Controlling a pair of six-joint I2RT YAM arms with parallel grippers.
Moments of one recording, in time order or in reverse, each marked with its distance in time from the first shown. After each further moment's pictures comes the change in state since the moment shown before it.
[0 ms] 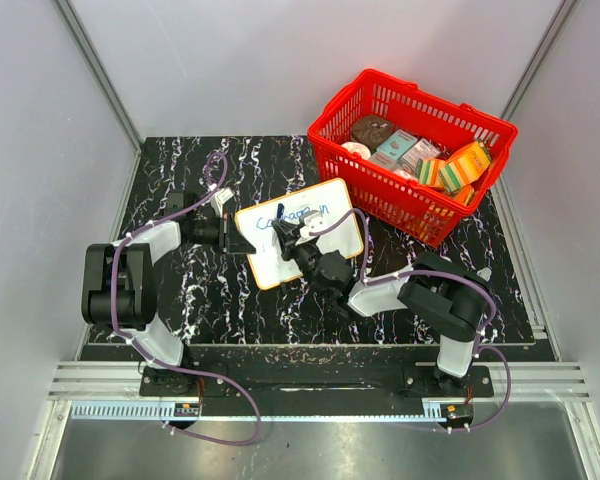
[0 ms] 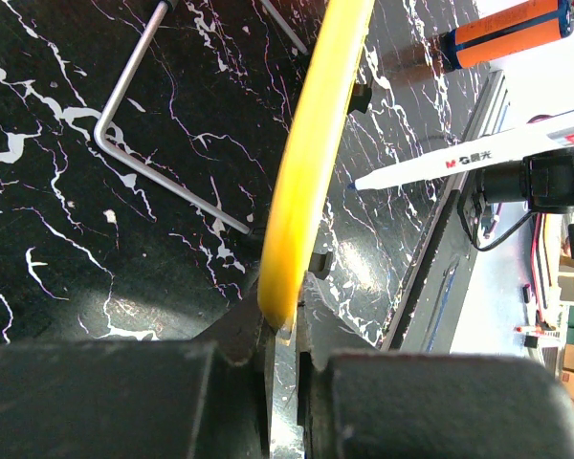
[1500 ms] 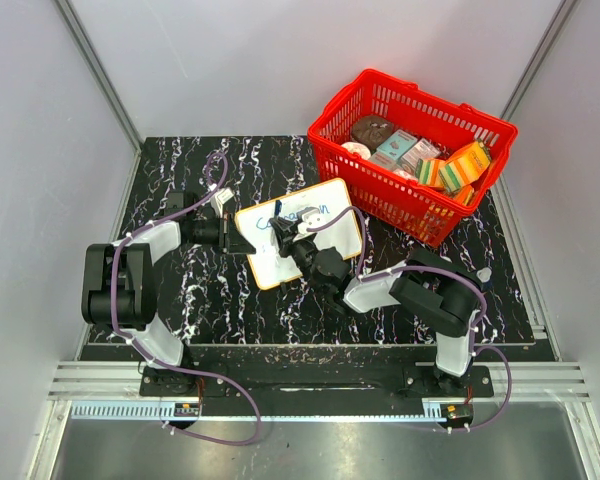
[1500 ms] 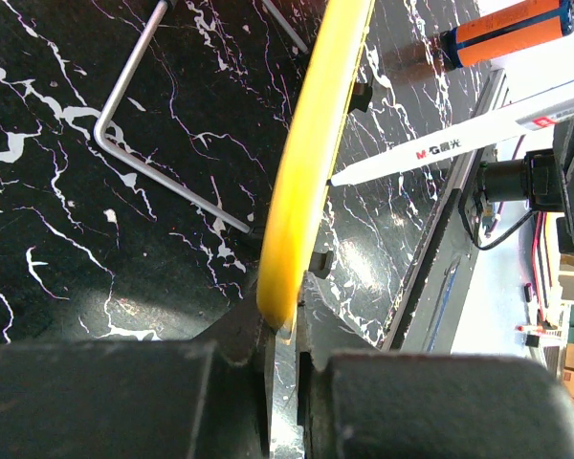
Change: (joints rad) left arm -0.001 0.000 0.000 -0.003 0.000 0.005; right arm -0.022 0.053 0.046 0.006 -0.013 0.021
